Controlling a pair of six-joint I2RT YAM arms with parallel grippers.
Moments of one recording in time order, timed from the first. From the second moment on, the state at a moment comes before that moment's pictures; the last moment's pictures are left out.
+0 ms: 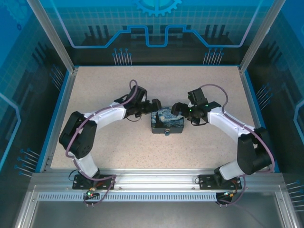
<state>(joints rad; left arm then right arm) -0.49 1.73 1.14 -0.27 0.19 -0.79 0.38 1.46 0.98 -0.51 -0.16 0.70</state>
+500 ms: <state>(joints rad) -0.39 1.95 1.57 -0.64 0.04 -0.93 0.38 1.40 0.95 -0.54 -0.10 0.66</state>
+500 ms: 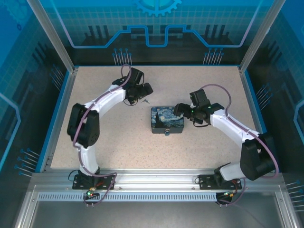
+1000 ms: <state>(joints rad) -0.44 2.21 2.01 -0.97 -0.12 -1.43 0.38 1.32 0.88 -0.52 -0.19 0.65</state>
